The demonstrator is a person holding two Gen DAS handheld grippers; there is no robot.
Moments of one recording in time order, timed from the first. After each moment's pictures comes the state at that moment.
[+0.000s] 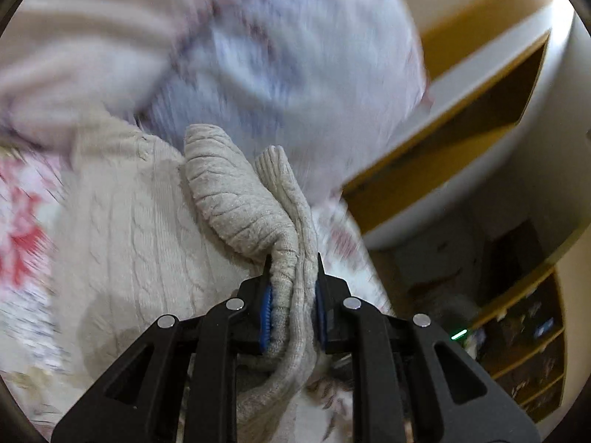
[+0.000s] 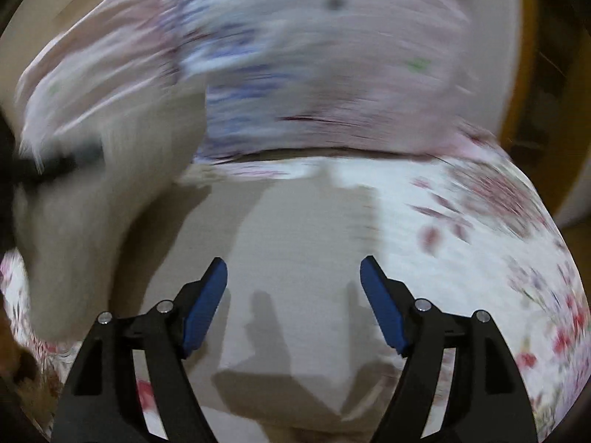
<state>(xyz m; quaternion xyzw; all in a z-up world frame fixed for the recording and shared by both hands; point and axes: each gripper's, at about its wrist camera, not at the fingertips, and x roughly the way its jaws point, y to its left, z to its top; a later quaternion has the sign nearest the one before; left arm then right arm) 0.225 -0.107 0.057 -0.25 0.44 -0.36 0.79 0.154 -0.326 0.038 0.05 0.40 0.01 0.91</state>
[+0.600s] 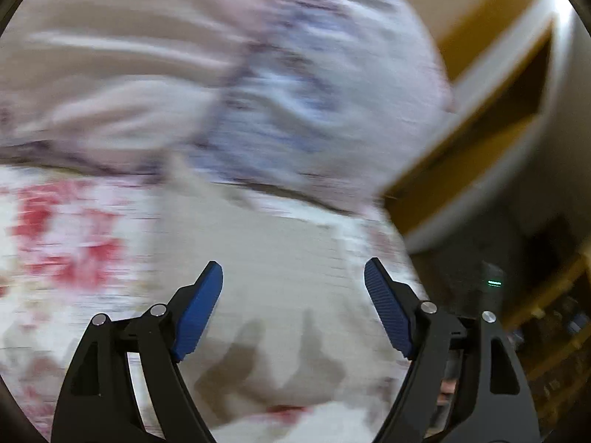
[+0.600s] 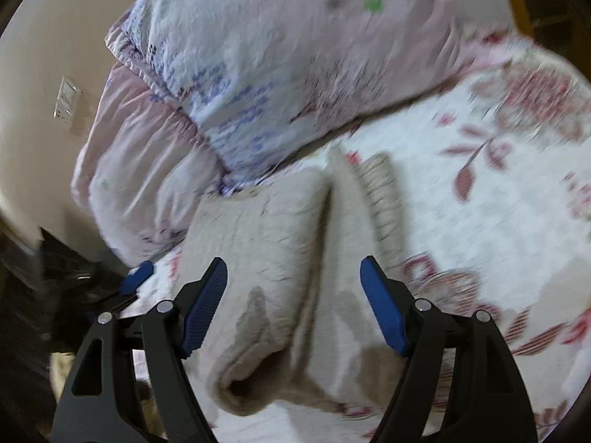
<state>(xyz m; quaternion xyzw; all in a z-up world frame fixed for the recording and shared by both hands) 0.209 -0.040 0.070 -0.21 0.42 -0.27 0.84 0.169 -0.379 0.030 0.31 0.44 0.16 0.83</state>
